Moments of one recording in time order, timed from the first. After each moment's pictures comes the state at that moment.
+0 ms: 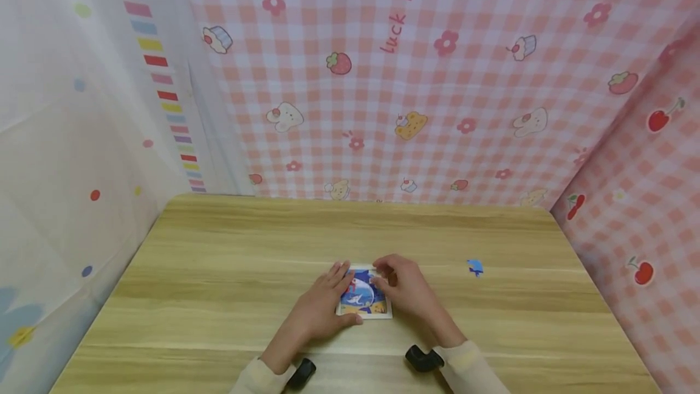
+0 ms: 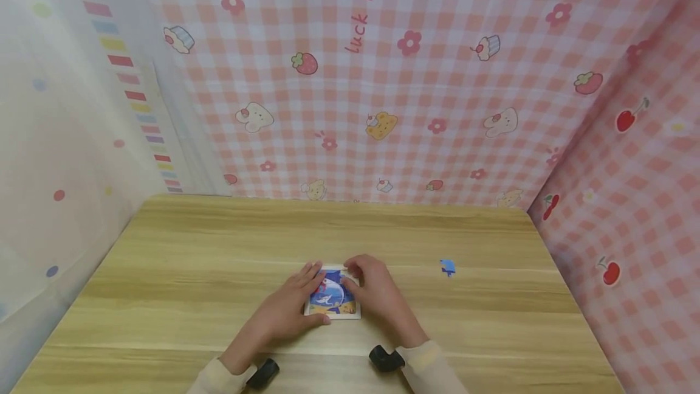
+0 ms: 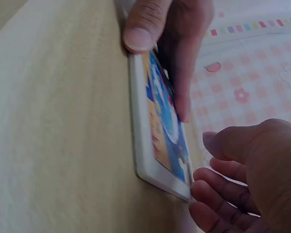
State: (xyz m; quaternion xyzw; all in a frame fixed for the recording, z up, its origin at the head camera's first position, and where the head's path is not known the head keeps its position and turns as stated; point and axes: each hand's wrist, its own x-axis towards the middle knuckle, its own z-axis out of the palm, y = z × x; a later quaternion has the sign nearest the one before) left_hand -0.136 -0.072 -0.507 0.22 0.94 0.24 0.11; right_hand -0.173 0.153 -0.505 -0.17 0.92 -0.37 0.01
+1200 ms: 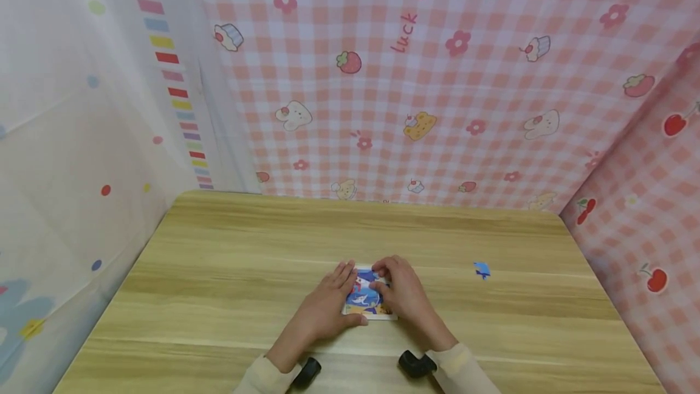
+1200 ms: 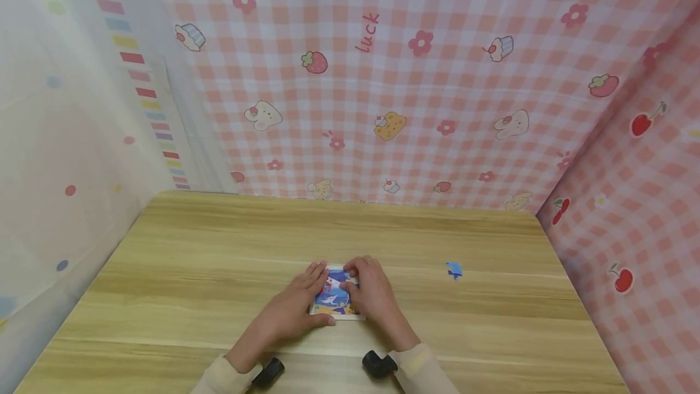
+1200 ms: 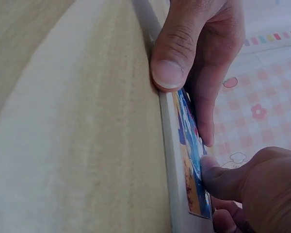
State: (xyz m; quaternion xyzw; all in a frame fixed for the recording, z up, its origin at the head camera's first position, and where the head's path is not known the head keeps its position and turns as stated) left_hand -0.135 -0.071 -0.508 0.23 0.94 0.23 0.10; right_hand -0.169 0.129 -0.516 -0.14 0.93 -0.33 -0.03
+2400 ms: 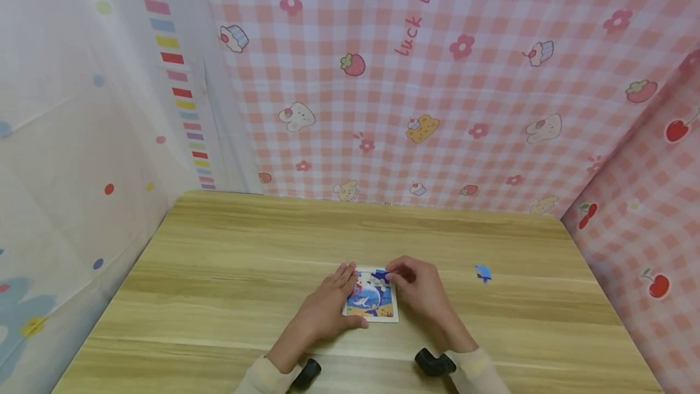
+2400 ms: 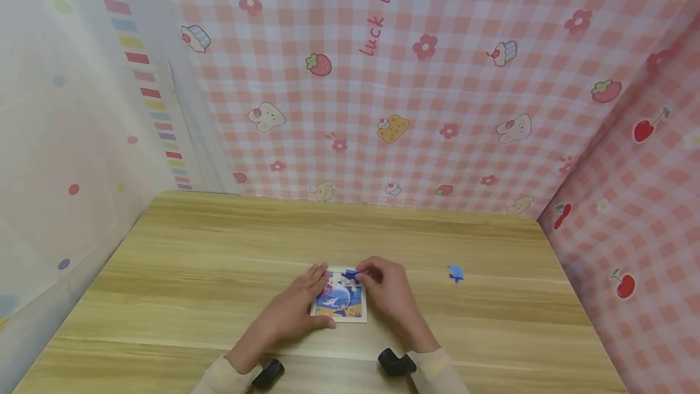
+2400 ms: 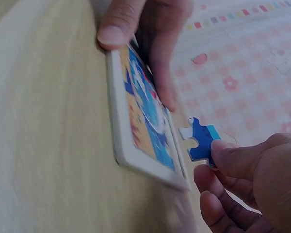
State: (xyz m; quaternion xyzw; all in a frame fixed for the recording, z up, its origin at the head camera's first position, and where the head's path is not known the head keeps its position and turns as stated) left_hand -0.137 -0.072 -0.508 0.22 0.94 0.25 0.11; right_hand -0.173 0.161 -0.506 -0.11 0.89 -0.44 -0.01
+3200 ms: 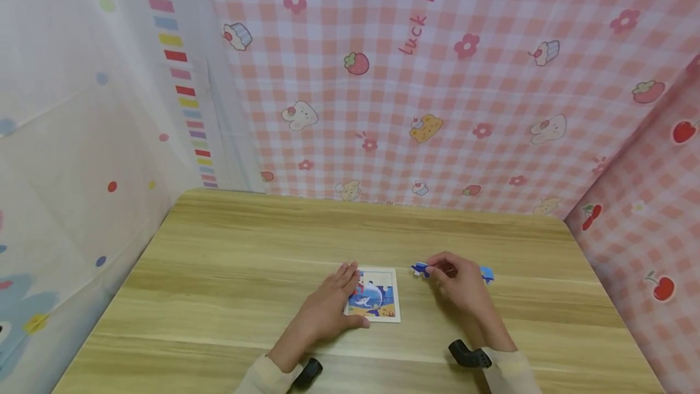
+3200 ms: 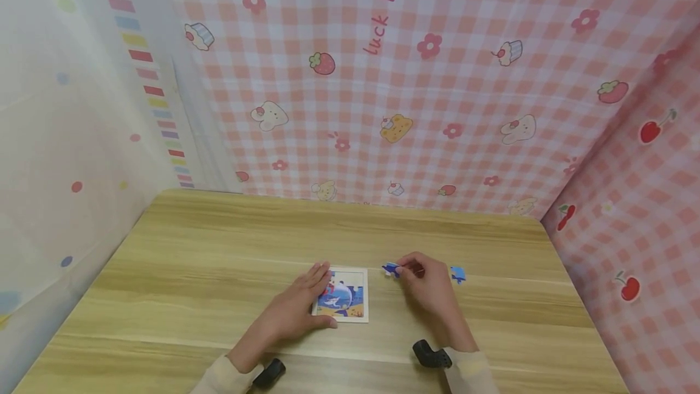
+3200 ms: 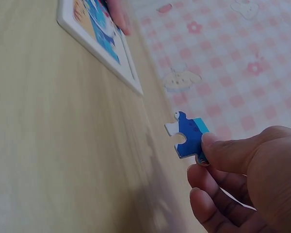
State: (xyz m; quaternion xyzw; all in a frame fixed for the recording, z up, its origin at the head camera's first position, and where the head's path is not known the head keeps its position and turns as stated) left_hand -0.136 -0.072 -0.508 0.21 0.94 0.25 0.12; right_hand -0.182 0.231 -0.502 -0.07 0.92 -0.39 -0.04
